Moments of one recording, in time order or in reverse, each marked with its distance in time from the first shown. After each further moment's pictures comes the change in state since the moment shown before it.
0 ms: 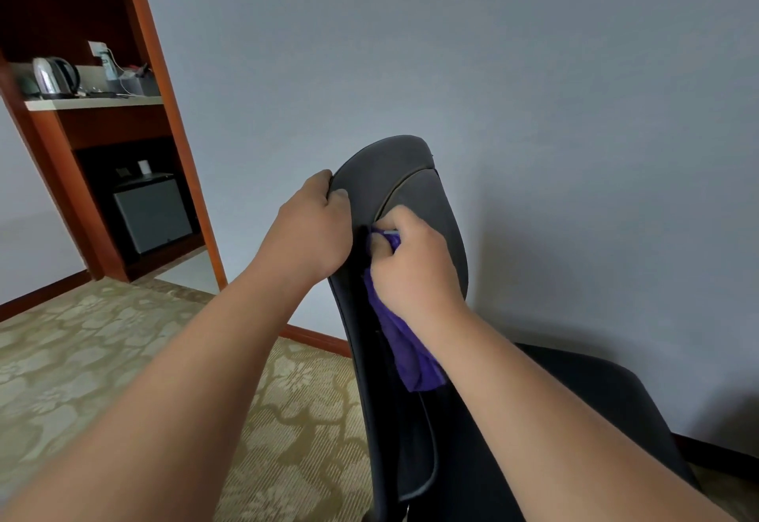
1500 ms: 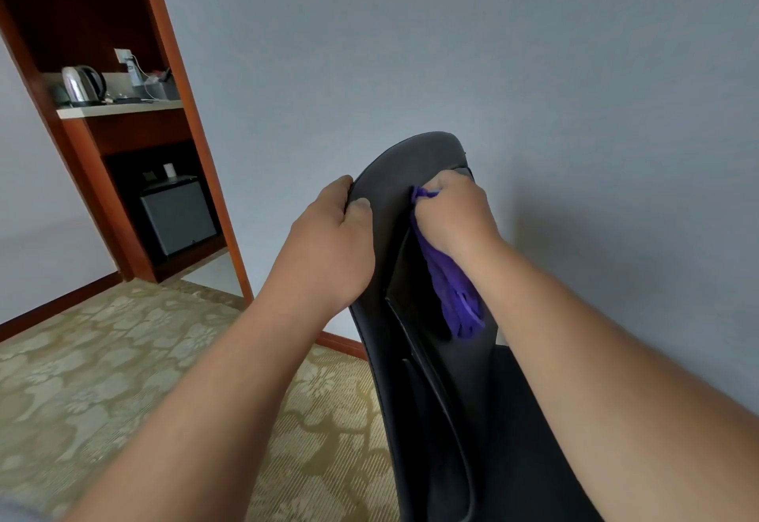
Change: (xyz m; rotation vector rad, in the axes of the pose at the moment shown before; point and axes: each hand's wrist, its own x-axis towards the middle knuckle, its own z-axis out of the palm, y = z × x) left_hand 0.008 -0.004 0.001 -0.056 0.008 -0.068; right_hand 0.108 0.032 0.015 -0.113 -0.064 0.219
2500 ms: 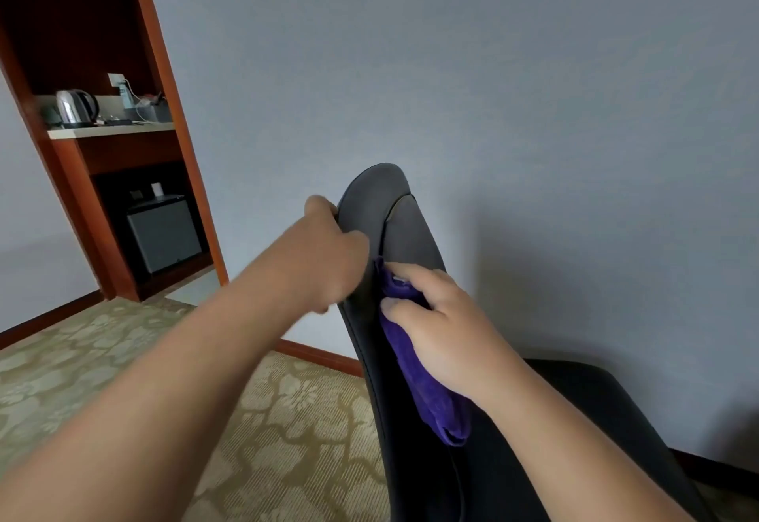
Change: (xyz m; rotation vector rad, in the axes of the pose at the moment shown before) left_hand -0.043 0.050 -0.017 0.210 -0.163 -0.103; right_hand -0.164 0.005 -0.072 0.286 -0.318 -0.064
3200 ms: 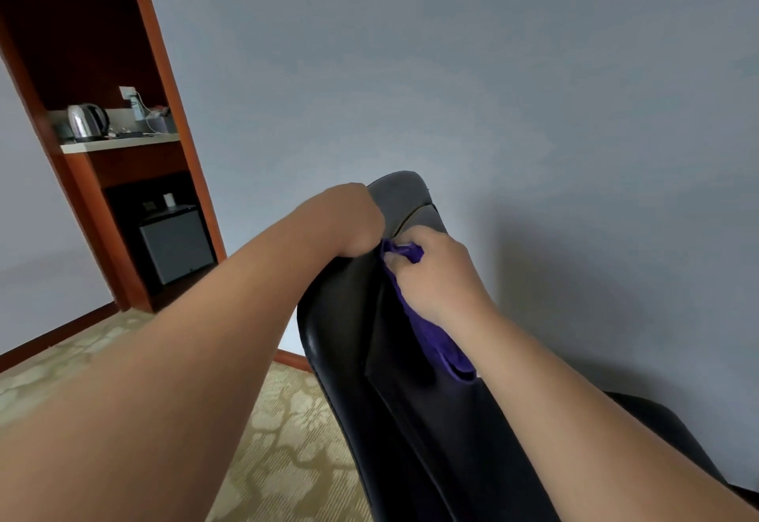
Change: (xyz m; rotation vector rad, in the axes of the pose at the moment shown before) left_hand 0.121 0.025 0.015 0.500 -0.058 0.122; right_hand 0.133 0.024 0.002 -0.179 0.243 -0.071
